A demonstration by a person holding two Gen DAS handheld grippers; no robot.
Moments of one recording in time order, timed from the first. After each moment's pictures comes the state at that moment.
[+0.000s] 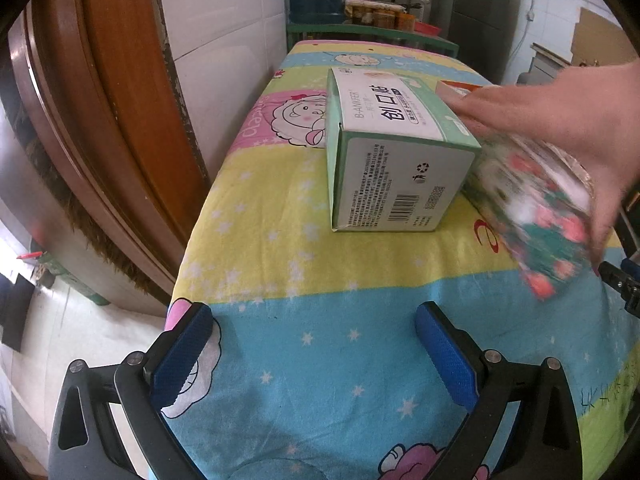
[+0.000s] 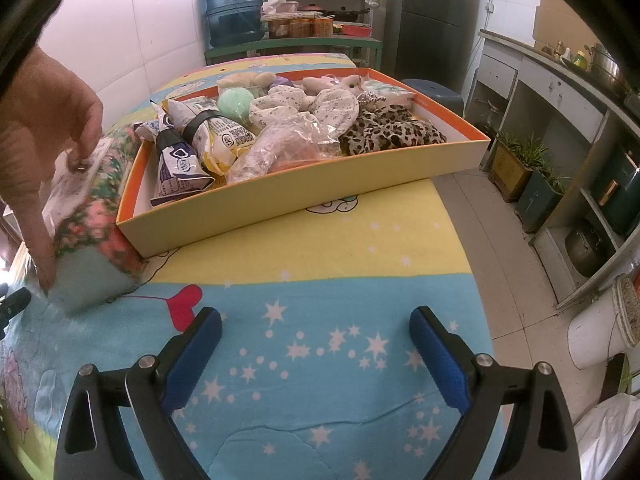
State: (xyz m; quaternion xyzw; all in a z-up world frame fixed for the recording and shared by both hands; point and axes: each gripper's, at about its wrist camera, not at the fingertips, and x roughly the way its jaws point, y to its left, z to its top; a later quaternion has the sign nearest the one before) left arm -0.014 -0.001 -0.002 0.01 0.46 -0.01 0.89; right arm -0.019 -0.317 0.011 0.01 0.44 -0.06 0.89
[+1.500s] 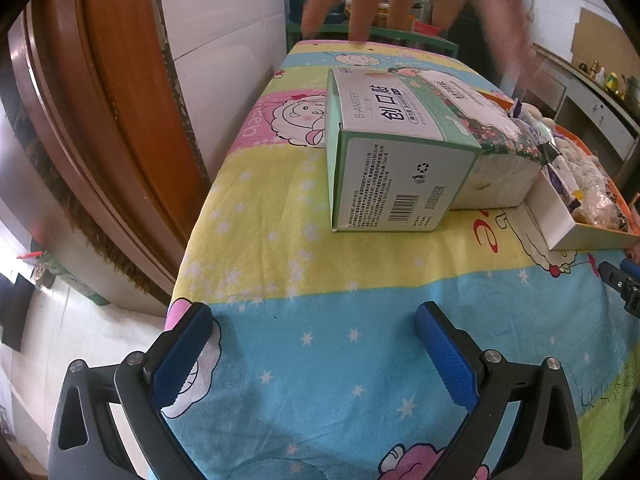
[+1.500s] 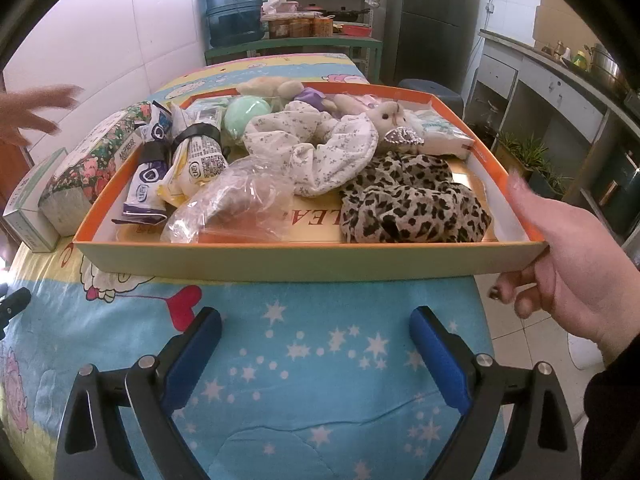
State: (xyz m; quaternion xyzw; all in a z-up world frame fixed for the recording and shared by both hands) left arm -0.013 -0.001 -0.002 0.01 0.46 -0.01 0.89; right arm -0.019 -0.321 0.011 0.01 0.44 -0.06 0.89
